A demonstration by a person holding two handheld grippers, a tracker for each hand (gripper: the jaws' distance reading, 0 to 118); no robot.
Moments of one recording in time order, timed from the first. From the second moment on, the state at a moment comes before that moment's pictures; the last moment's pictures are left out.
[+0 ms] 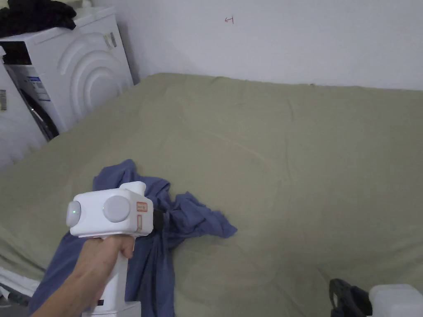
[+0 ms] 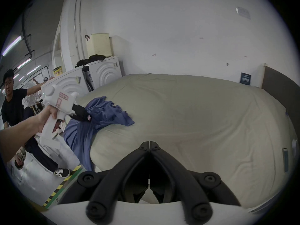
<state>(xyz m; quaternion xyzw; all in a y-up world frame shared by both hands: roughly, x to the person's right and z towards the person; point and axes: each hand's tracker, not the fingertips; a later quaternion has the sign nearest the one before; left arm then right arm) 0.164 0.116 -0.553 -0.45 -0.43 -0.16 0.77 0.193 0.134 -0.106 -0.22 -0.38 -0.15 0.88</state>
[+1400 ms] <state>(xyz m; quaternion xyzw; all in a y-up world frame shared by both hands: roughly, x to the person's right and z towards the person) 0.473 0.101 -0.129 -0.37 -0.68 -0.31 0.55 0.229 0.109 0.090 -0.18 -0.58 -0.27 0.74</state>
